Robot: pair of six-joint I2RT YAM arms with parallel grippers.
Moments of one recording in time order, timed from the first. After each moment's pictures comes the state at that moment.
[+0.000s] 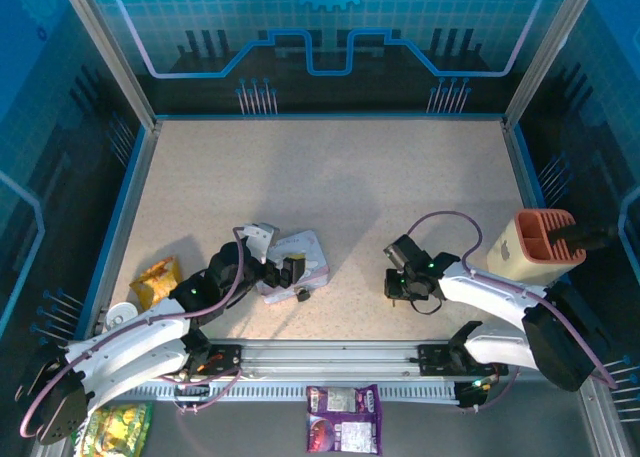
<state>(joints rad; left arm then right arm) -0.71 0.79 0.33 0.03 -0.06 -0.32 0.66 1.21 0.50 -0.55 0.00 0.76</state>
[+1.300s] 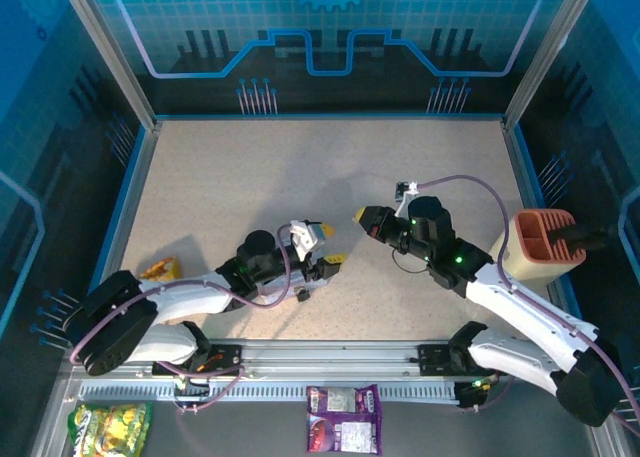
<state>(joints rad) -0.77 1.32 0.40 0.83 0.33 0.02 0.65 0.97 0.71 -0.09 -0.12 1.03</state>
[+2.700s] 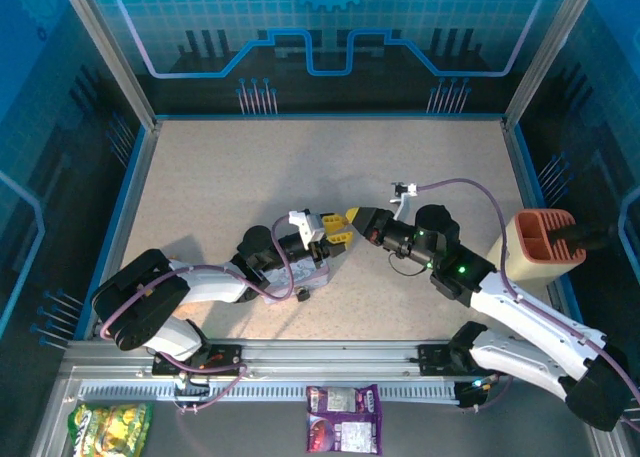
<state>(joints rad) -0.75 1.49 0.47 1.20 0.42 -0.05 0.72 0.91 0.67 0.07 -0.19 1.11</state>
